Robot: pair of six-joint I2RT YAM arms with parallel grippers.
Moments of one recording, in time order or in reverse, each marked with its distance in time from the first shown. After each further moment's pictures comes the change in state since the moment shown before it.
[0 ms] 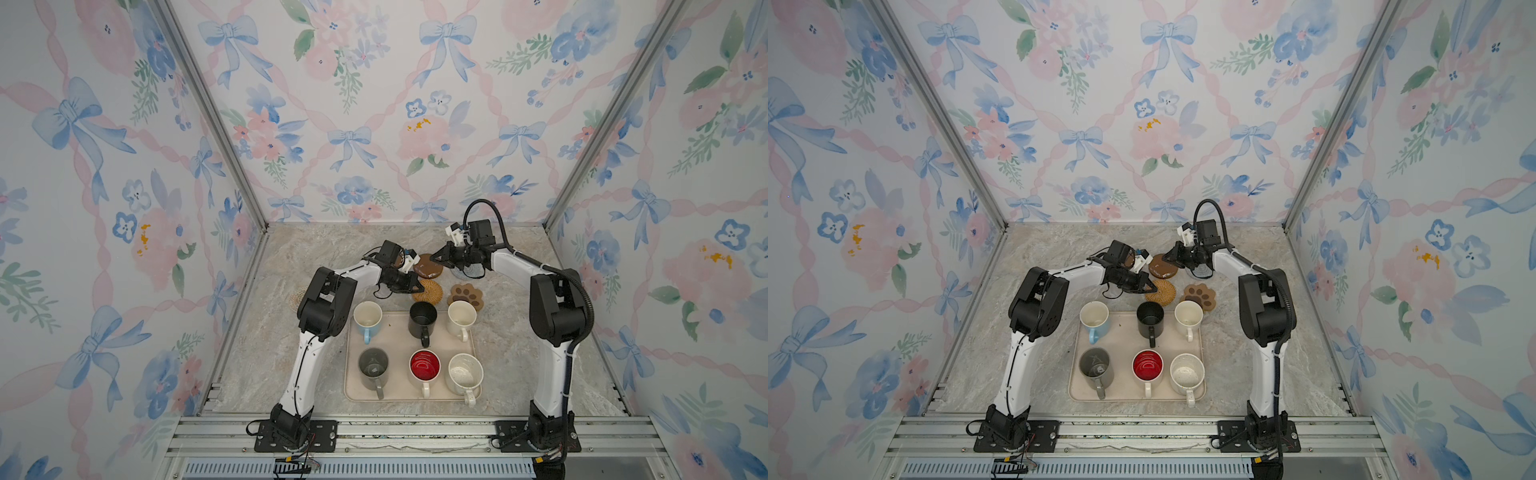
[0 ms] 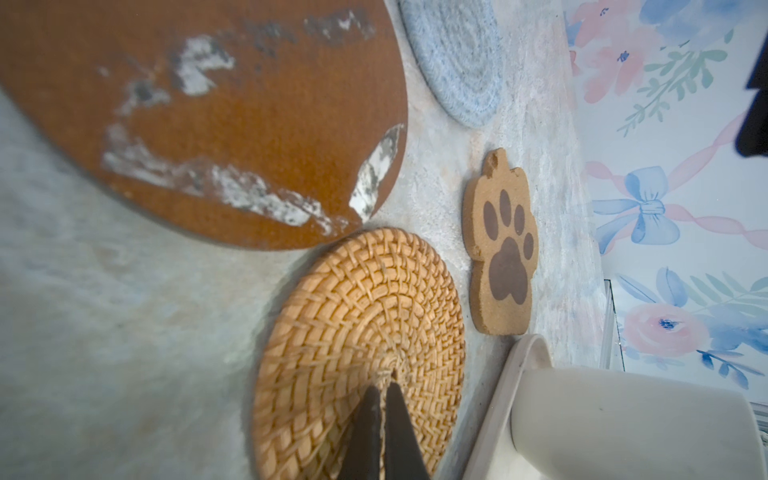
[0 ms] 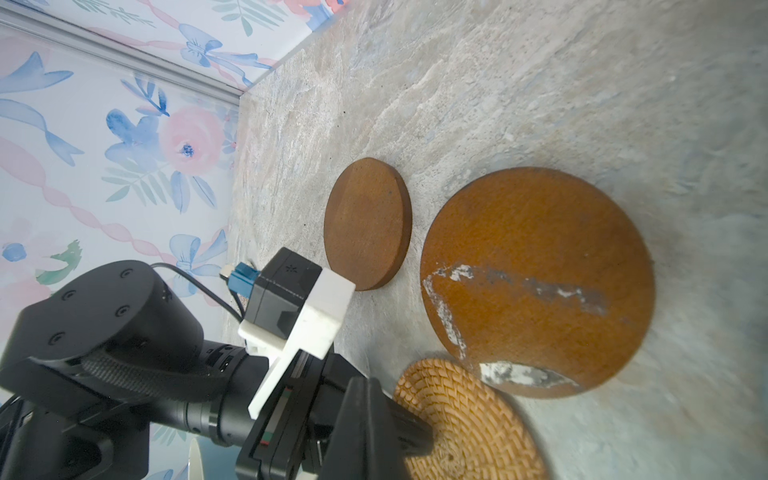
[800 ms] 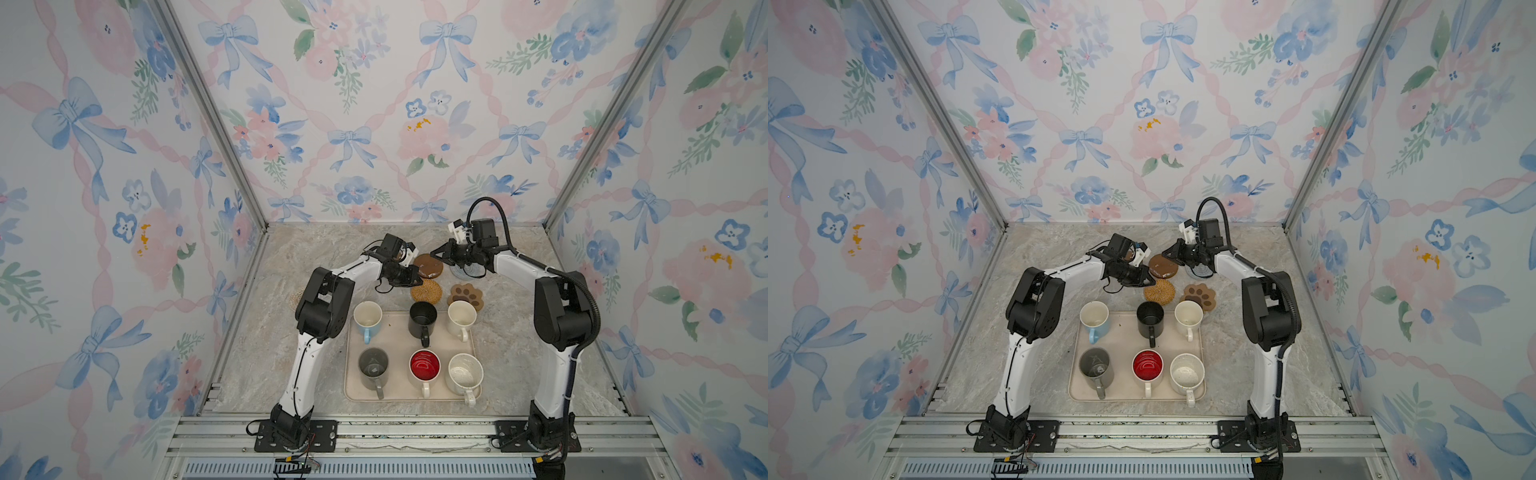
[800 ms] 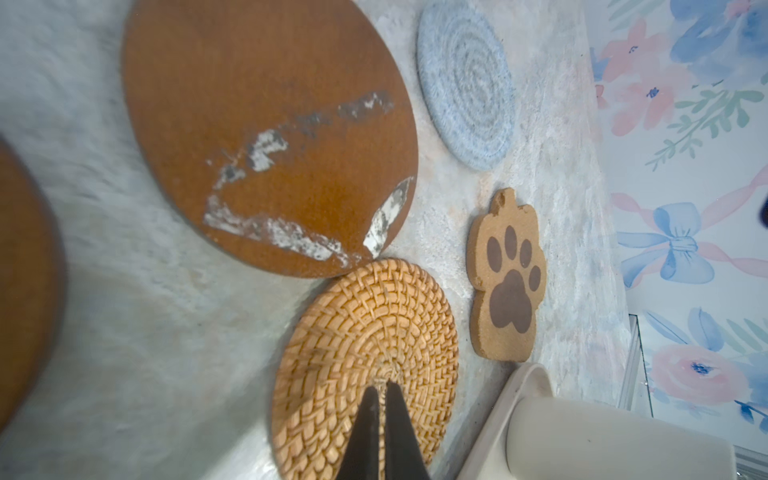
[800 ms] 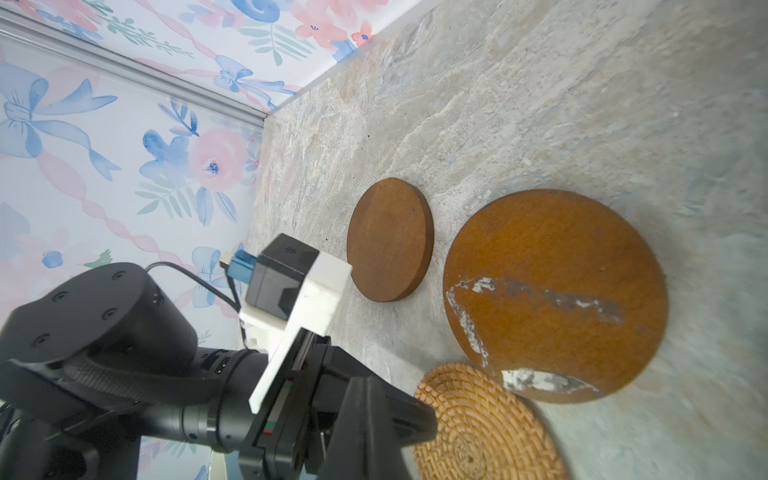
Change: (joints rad) left arm 0.004 -0.055 0.059 -0.069 -0.124 -0.058; right arm 0.000 -0.055 -0.060 0.102 0.001 0.056
